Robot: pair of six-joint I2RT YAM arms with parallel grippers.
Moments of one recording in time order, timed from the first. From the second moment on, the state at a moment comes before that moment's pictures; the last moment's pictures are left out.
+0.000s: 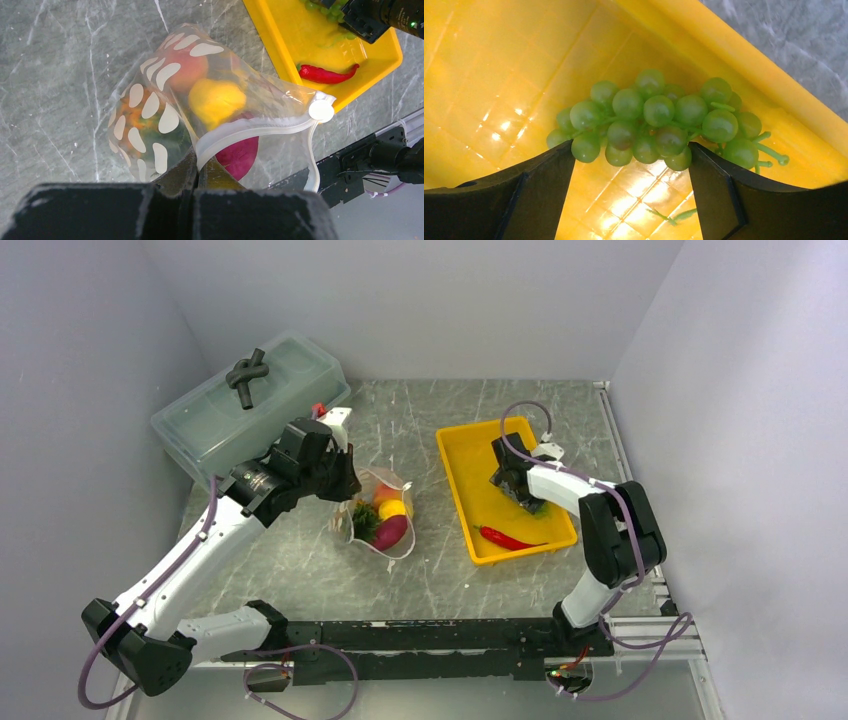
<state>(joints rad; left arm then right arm) -0.59 1.12 1.22 -0.80 0.03 -0.41 0.34 1.67 0.96 -0.46 0.52 1.03</state>
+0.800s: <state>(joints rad) -0.59 1.12 1.22 -0.81 0.03 -0.41 0.34 1.41 0.91 -0.20 0.15 0.47</state>
